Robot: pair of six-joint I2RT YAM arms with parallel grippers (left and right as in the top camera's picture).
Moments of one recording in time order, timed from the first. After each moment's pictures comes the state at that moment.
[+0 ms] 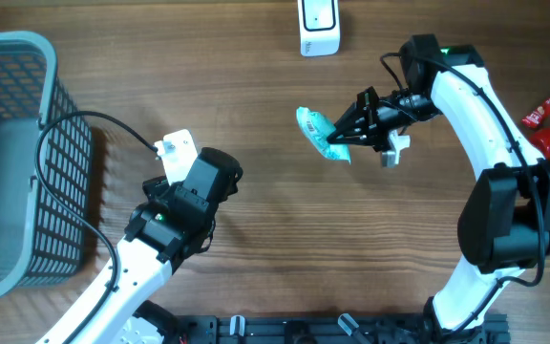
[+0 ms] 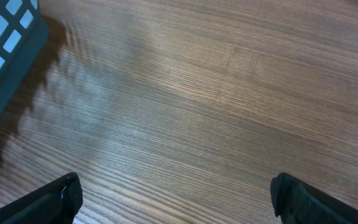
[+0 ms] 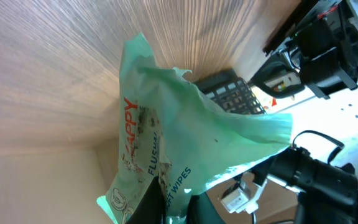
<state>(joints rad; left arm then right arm) -0.55 1.11 0.80 -0.70 -0.55 -0.73 0.12 1.95 1.58 -1.31 -1.00 1.90</state>
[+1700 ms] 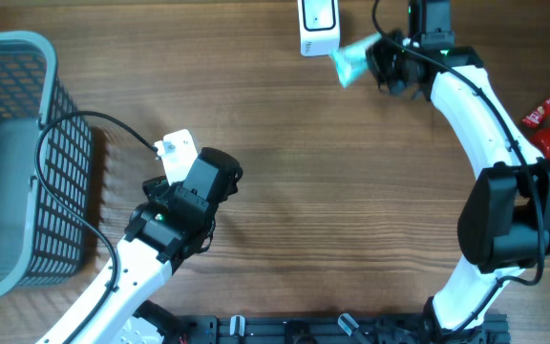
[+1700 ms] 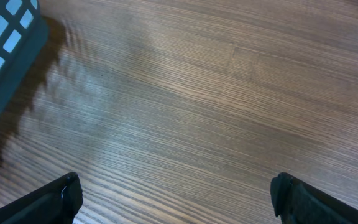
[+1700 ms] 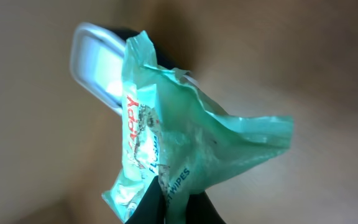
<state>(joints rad) -0.55 1.11 0.80 -0.70 -0.55 -0.73 0.12 1.95 1.57 -0.43 -0.24 1.10</state>
